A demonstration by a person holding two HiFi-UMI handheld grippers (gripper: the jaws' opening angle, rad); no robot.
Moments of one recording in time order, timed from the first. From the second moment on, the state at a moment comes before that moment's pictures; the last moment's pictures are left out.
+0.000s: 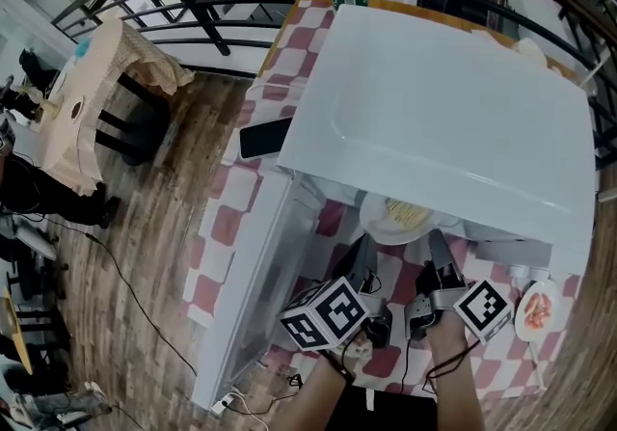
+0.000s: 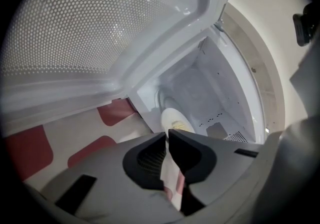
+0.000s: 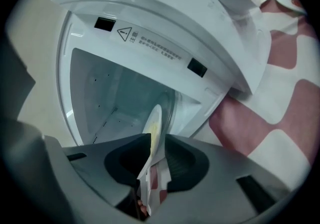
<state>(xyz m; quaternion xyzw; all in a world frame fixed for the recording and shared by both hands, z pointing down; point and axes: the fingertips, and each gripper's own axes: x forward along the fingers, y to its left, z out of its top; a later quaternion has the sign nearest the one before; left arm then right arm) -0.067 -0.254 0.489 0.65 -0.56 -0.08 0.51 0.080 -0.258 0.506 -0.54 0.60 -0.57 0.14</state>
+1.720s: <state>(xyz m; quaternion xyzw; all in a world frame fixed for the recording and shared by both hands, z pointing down) -0.087 -0.262 0.497 0.62 -0.58 -0.11 0.52 0.055 -0.275 0.510 -0.49 0.60 -0.59 0.20</state>
